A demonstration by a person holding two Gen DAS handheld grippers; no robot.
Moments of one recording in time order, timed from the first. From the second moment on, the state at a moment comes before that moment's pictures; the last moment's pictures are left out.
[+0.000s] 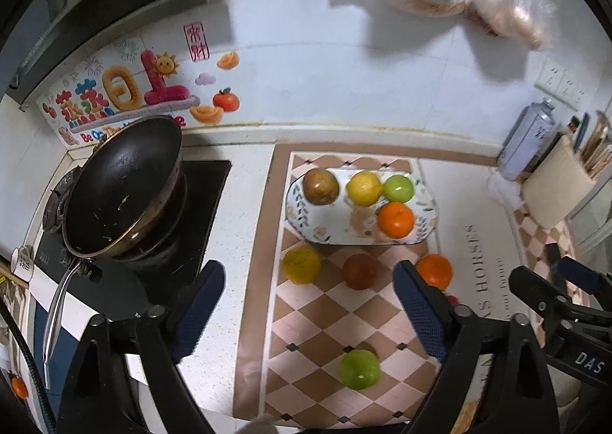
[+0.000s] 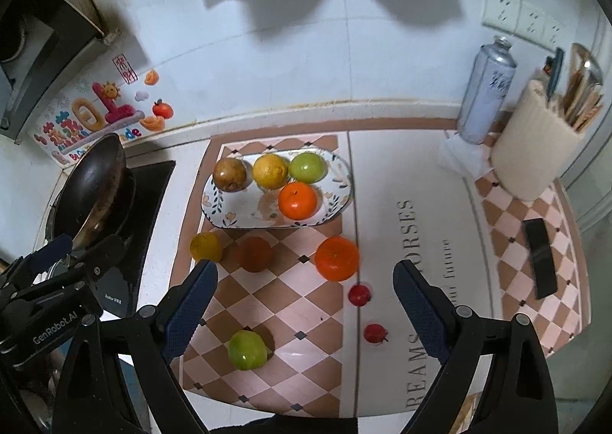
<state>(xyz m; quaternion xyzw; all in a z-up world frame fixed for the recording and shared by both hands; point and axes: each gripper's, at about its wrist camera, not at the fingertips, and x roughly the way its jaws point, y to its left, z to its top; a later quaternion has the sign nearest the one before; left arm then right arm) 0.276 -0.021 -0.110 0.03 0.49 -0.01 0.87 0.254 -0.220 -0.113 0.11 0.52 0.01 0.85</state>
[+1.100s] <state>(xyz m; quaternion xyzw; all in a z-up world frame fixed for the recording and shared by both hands) 0.403 0.003 -0.331 -0.01 0.71 0.00 0.70 0.359 -0.183 -0.313 0.18 0.65 0.08 0.74</state>
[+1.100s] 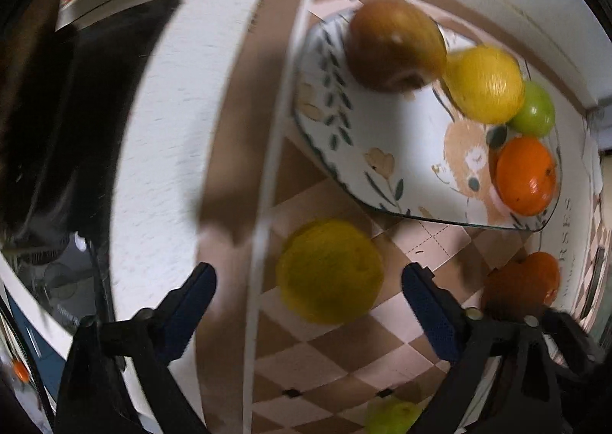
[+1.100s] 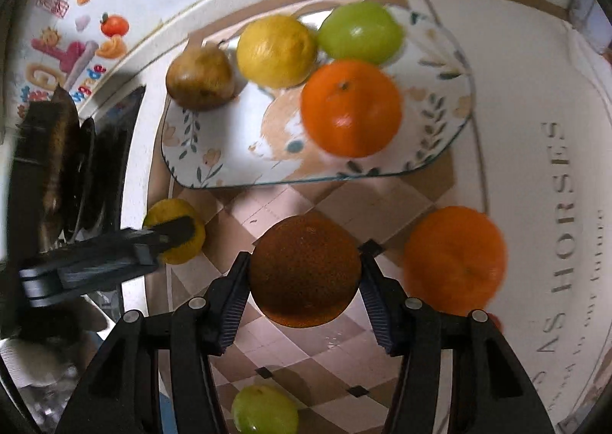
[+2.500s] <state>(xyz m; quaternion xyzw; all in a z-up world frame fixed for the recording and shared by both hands) 0.467 0.022 -0.291 -0.14 0.70 -0.03 0.70 0.417 -0.161 -0.288 0.20 0.63 0.09 0.75</state>
